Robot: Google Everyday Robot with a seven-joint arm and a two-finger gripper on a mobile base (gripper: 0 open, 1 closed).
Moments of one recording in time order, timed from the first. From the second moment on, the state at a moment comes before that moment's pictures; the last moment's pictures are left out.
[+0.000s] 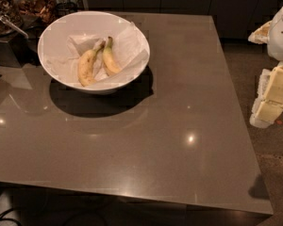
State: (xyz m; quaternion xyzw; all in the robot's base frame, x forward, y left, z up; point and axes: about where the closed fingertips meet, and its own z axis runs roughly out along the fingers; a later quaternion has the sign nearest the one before) arm 0.438 -0.217 0.976 -0.60 0.78 -0.03 0.16
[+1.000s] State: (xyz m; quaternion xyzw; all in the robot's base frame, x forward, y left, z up) arm 0.453 -0.157 1.007 -0.64 0.75 -0.03 0.17
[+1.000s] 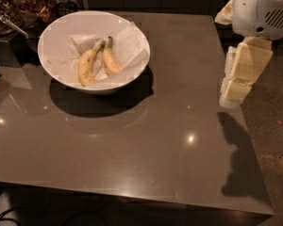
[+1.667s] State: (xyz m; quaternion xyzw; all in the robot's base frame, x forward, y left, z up) arm 0.462 -0.138 1.008 -0.64 0.74 -0.02 0.19
